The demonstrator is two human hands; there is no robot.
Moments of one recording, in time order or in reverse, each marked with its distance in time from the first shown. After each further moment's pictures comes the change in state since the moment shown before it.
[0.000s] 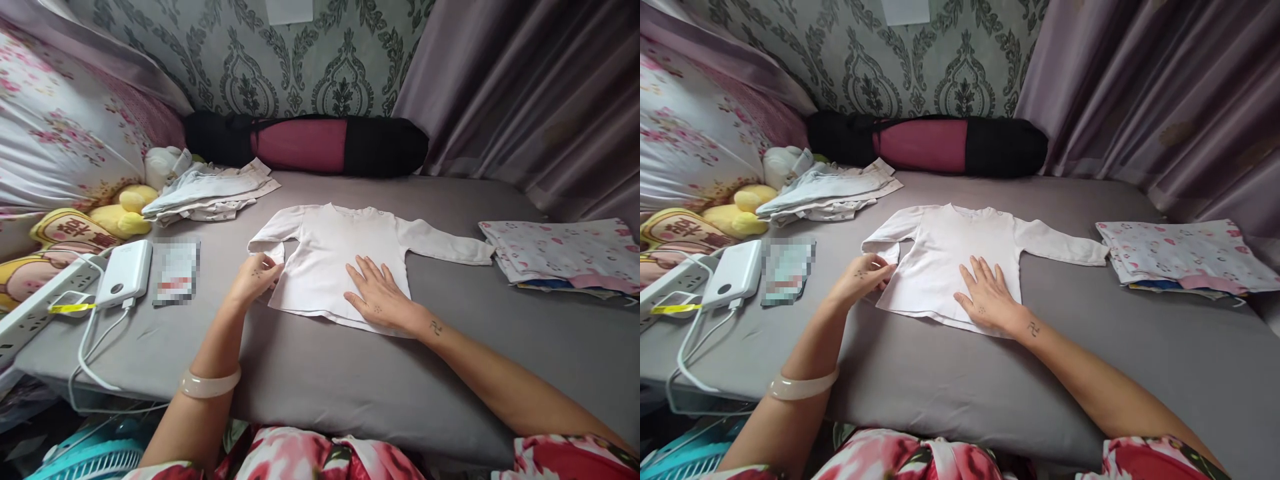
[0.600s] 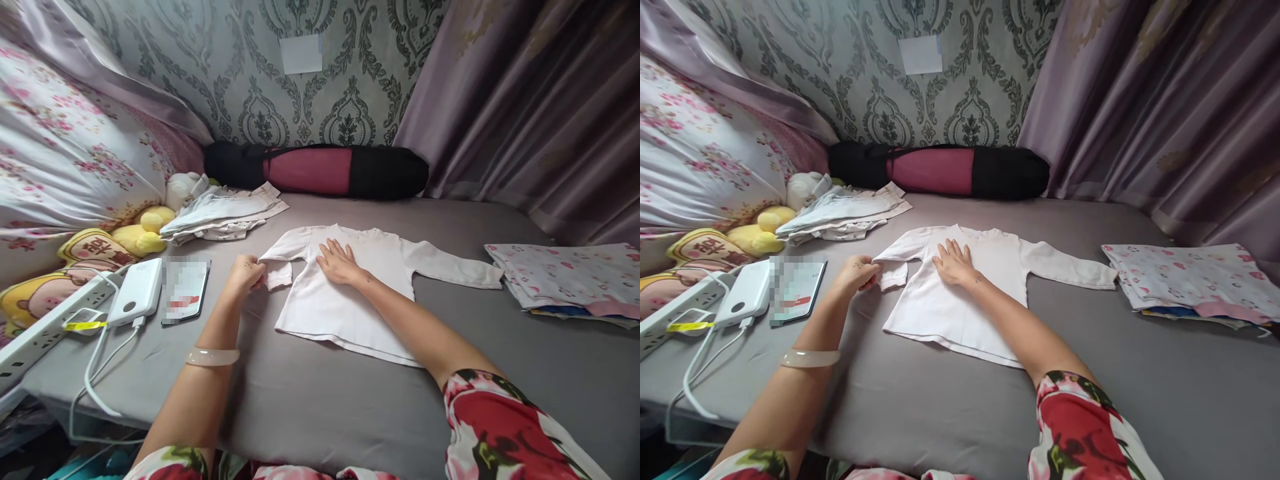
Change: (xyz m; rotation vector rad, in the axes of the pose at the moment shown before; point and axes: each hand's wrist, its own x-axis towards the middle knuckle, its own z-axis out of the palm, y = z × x) left_hand 0.064 -0.015 -0.030 -0.089 0.115 -0.108; right_hand 0.150 -0.026 -0.019 0.163 0.063 -0.005
